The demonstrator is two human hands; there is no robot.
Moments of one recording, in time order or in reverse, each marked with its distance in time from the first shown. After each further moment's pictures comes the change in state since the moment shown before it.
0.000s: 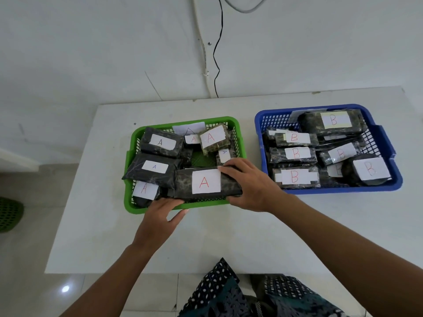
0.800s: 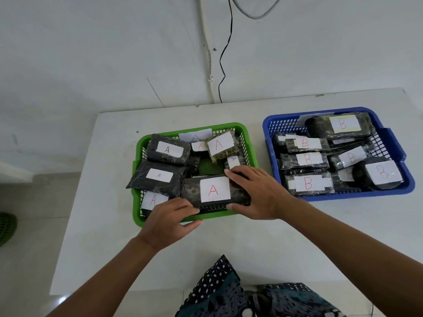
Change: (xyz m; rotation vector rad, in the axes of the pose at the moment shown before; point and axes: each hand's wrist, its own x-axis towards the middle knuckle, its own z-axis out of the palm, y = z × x) left_hand 0.044 -0.019 -0.021 0.006 -0.029 0.448; right_hand 0.015 -0.006 0.007 -0.129 -0.009 0.008
